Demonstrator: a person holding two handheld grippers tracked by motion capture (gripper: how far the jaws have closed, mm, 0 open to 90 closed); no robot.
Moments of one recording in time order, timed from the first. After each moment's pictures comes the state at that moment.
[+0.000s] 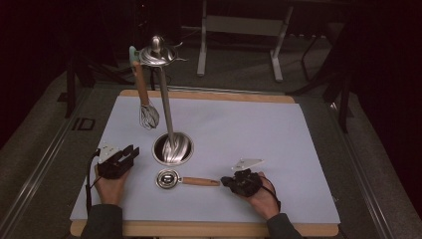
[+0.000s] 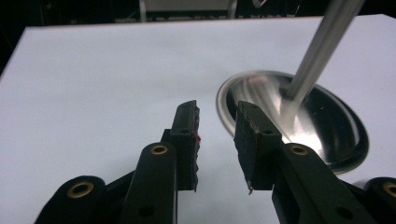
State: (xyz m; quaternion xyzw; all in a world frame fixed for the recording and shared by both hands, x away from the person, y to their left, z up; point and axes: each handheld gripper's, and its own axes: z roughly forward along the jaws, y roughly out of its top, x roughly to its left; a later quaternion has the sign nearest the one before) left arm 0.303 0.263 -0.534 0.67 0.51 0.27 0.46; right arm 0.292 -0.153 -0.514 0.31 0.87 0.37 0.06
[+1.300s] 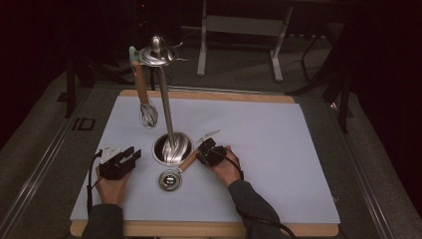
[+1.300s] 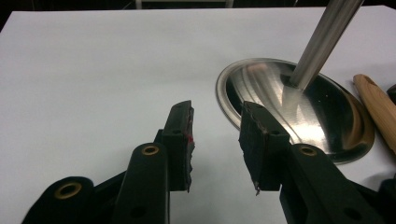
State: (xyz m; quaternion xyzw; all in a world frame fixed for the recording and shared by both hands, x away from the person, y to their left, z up) left arm 0.304 0.262 -0.539 0.68 0.51 0.27 0.46; right arm 0.377 -0.055 -0.514 0.34 0.88 0.31 0.10
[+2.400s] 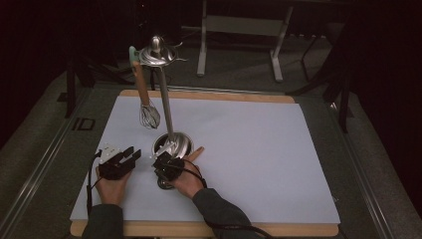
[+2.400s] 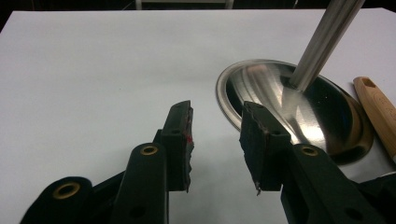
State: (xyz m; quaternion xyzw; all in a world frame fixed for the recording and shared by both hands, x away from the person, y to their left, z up) left arm 0.303 0.263 -0.539 0.68 0.51 0.26 0.46; right arm 0.335 0.061 -0.523 0.24 0.92 0.32 0.04
